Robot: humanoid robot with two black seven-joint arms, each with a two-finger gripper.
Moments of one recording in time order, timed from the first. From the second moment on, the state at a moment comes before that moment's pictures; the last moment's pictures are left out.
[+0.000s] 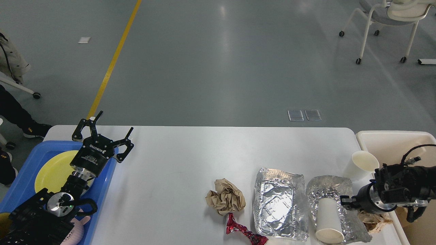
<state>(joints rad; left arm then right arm) -0.51 0.23 -0.93 -0.39 -0.23 -0.94 -0.11 1.22 -0.42 -1.20 1.04 -0.41 0.10 0.10</state>
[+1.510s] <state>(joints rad) -0.51 0.23 -0.93 -0.39 -0.23 -0.94 -0.11 1.57 -0.80 -1.57 0.55 -0.57 0.59 0.49</state>
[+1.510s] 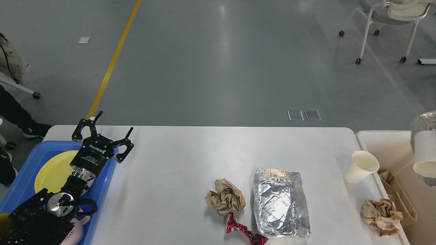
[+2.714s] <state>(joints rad) -0.51 0.23 -0.93 -0.39 -0.23 -0.94 -0.11 1.84 -0.63 -1.58 1.12 -0.38 0.41 0.31</state>
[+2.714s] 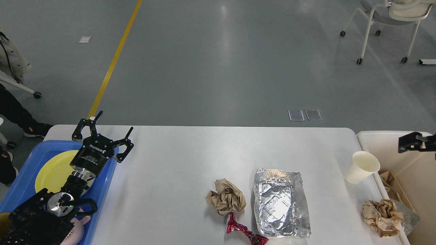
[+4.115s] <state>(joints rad) -0.51 0.23 -0.93 -0.39 -0.23 -0.94 -0.11 1.15 -0.43 -1.26 0.49 -0.39 0.33 0.30</state>
